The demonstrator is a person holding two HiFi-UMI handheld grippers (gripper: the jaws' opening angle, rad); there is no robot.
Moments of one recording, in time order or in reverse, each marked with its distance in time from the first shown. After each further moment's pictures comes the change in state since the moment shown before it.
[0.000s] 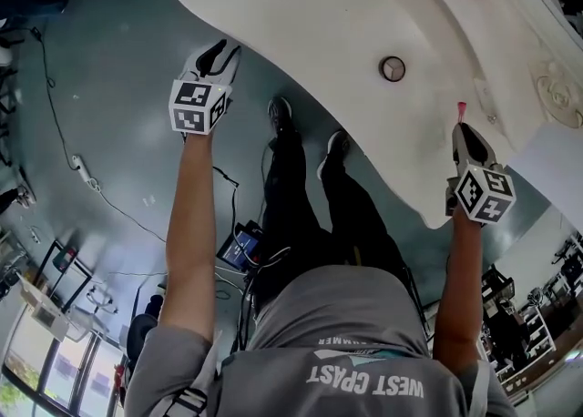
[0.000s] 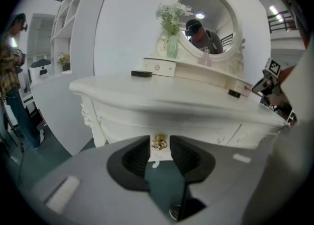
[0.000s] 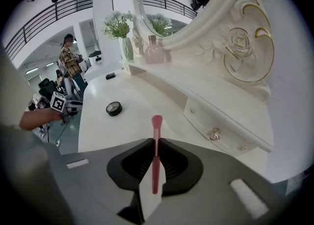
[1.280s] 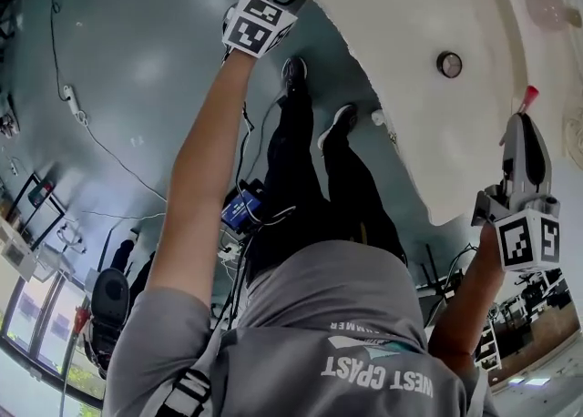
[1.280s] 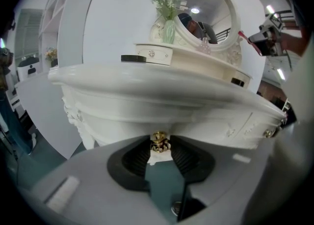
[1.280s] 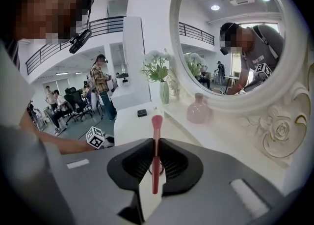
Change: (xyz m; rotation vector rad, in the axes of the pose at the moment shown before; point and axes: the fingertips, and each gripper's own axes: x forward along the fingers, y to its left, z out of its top) left arm 0.047 -0.002 -0.014 0.053 0.061 -0.076; right arm -0.072 0.116 0.160 -0.149 -0.304 0.185
